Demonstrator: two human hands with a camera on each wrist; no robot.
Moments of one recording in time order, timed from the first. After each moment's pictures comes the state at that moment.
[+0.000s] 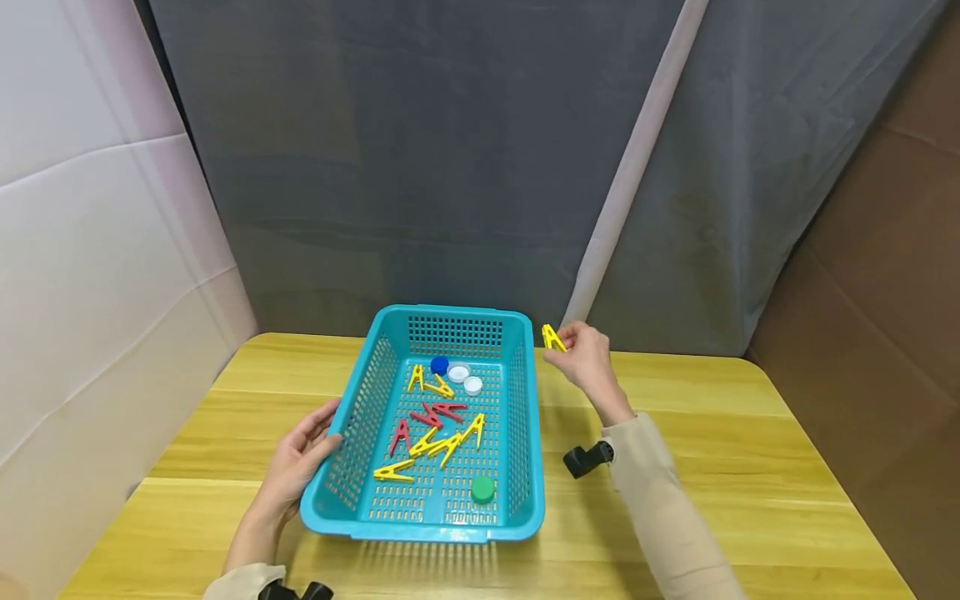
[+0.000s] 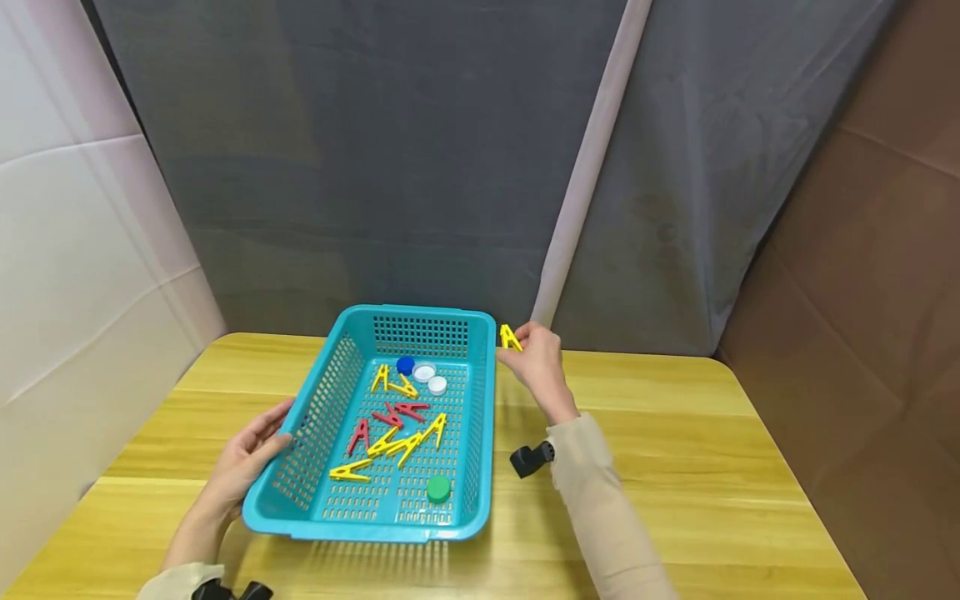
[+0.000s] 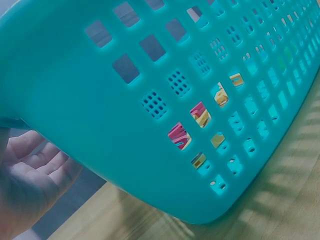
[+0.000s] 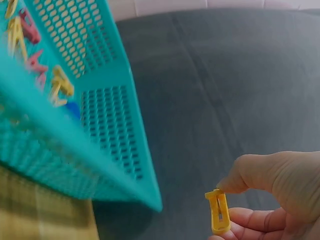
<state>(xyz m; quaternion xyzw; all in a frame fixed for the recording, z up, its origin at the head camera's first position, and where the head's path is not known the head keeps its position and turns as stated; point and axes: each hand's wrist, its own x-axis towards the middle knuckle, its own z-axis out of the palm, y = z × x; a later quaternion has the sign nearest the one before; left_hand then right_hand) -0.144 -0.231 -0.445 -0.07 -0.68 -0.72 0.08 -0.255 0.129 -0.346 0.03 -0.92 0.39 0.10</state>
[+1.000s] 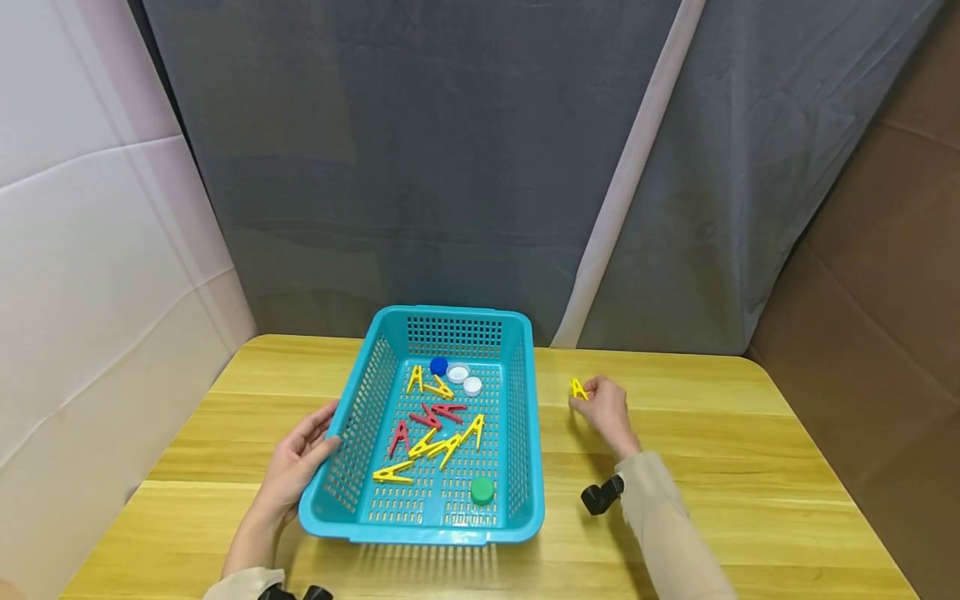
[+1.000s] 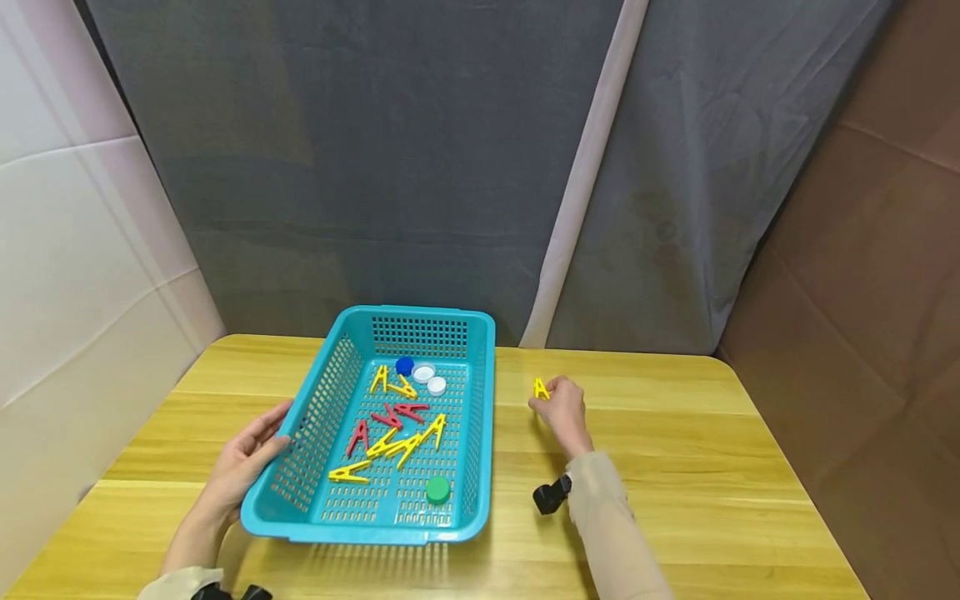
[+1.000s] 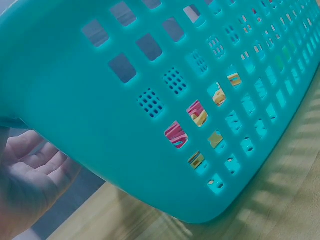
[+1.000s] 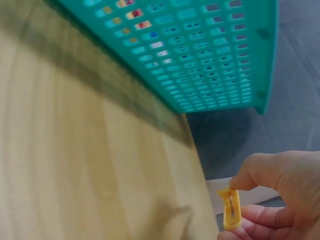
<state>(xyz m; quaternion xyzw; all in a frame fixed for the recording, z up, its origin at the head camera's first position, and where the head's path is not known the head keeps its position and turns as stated) -0.144 -0.232 -0.446 -0.08 -0.68 -0.72 0.08 -0.255 0.174 -0.437 -0.06 -0.92 0.39 0.04</state>
